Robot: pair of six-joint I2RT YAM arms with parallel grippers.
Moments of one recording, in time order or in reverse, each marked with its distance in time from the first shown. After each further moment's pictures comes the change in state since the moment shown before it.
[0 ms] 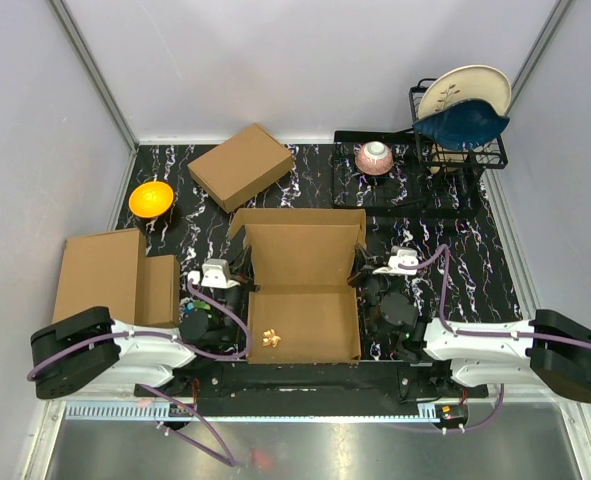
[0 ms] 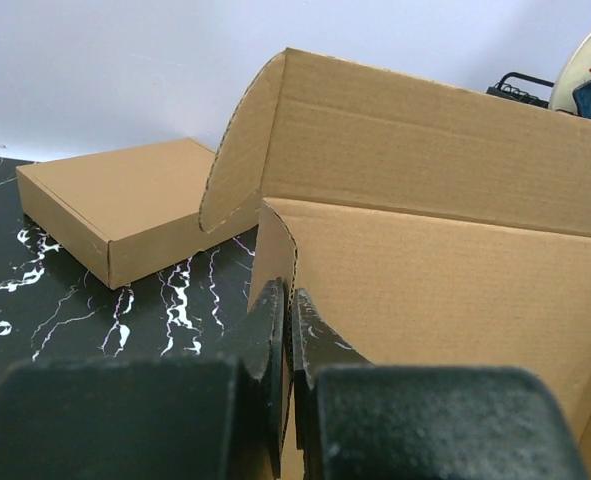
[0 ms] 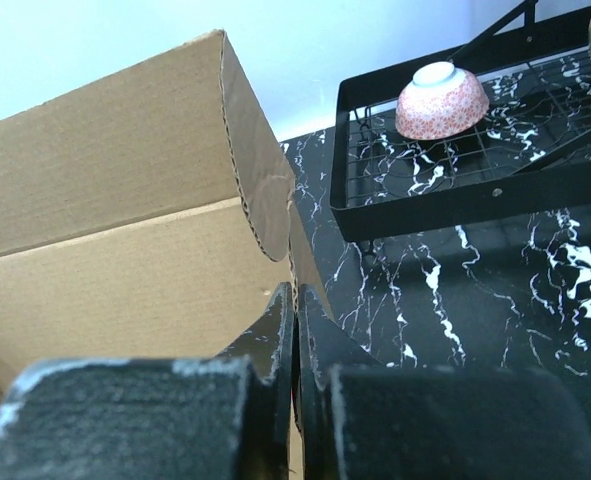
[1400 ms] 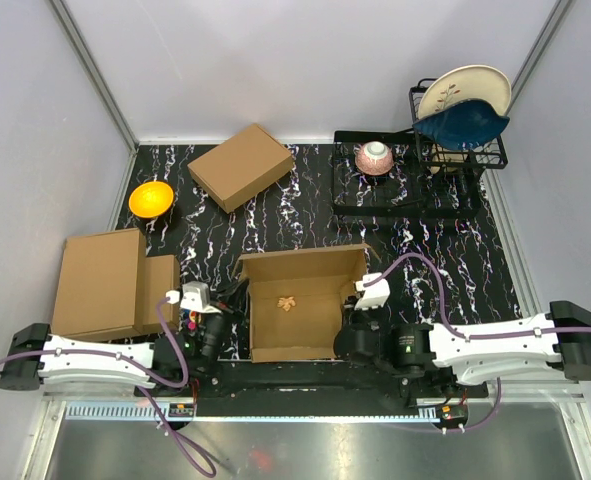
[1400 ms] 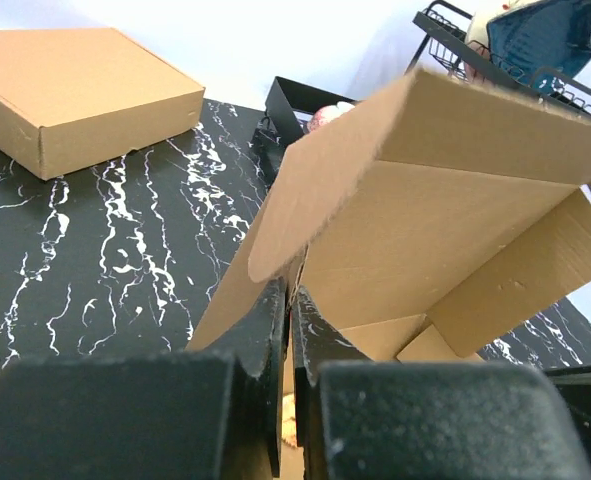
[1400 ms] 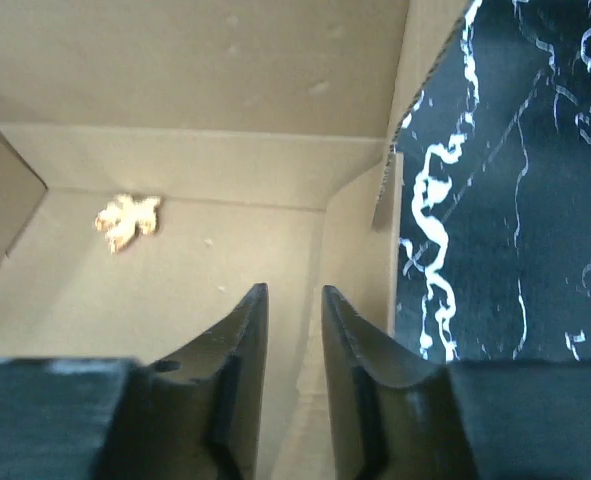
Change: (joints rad) left arm -0.375 -0.666 -0.068 -0.661 -0.273 -0.163; right arm 0.298 -0.071 0.226 -1.290 -0.062 0.750
